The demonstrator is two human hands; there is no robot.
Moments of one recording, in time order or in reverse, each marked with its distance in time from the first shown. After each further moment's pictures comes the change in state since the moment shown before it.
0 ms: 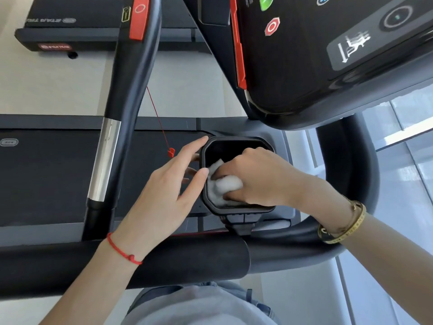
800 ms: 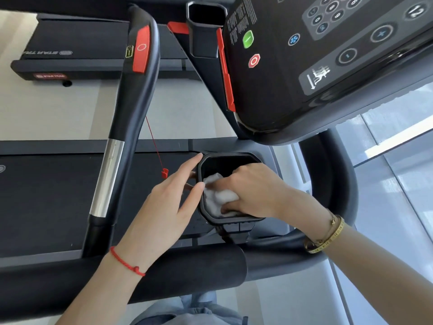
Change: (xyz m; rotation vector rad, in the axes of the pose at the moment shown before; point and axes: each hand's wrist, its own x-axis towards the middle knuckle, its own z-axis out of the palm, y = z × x) left_hand 0.000 -0.008 0.005 0.079 0.023 0.022; right_hand -0.007 0.000 0.008 -0.166 0.050 0.001
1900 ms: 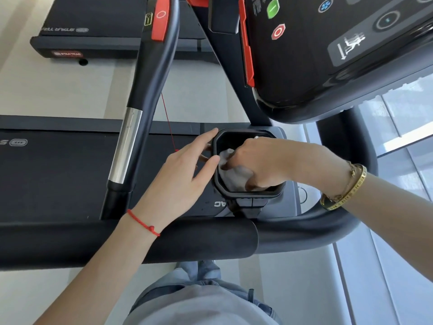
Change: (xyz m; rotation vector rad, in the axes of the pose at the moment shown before) left_hand 0.002 0.002 -0.005 0.005 -0.006 -0.036; right_hand 0.018 0.001 -0.025 -0.041 -0.366 -0.060
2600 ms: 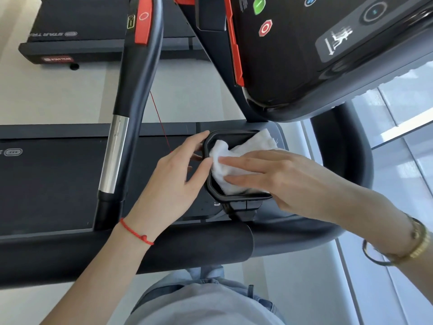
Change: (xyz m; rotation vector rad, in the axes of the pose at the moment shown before) left_hand 0.004 0.006 0.001 -0.040 0.026 0.015; right_hand -0.070 -0.005 0.030 0.004 0.392 -0.131
